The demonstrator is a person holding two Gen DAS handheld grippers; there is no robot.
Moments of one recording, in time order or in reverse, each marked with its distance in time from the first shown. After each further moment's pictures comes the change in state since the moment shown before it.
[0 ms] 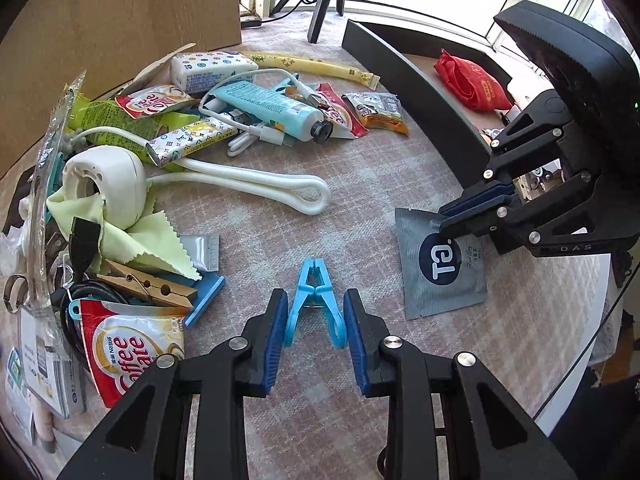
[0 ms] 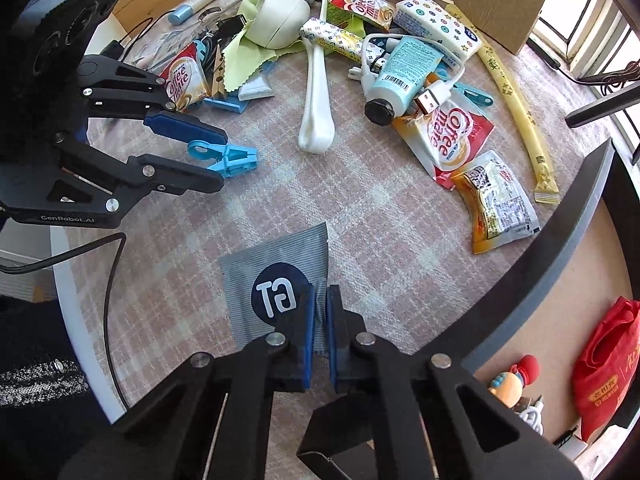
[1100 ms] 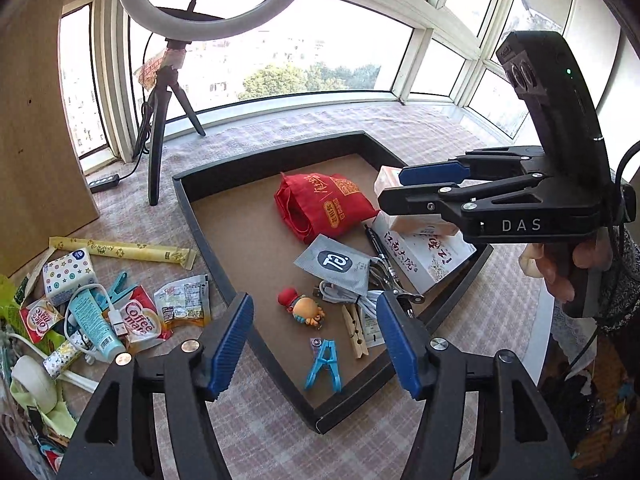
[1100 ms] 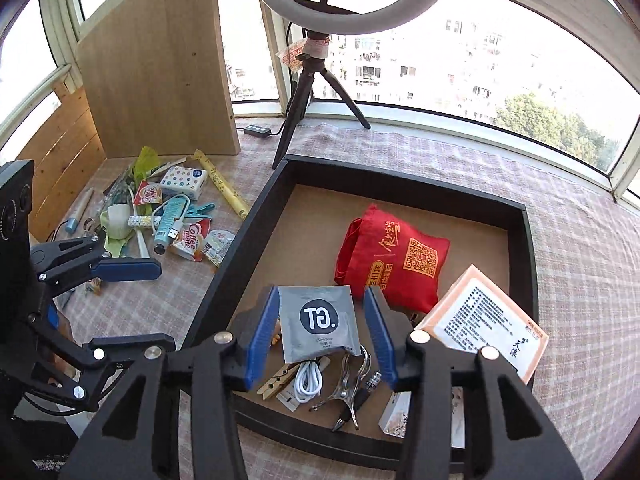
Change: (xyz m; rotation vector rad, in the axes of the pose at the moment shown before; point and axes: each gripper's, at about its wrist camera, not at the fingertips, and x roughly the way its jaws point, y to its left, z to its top) left arm -0.024 -0.161 0.117 0.169 -0.238 -0.157; right arm -0.120 -0.097 -0.144 0.561 -0.431 -0.309
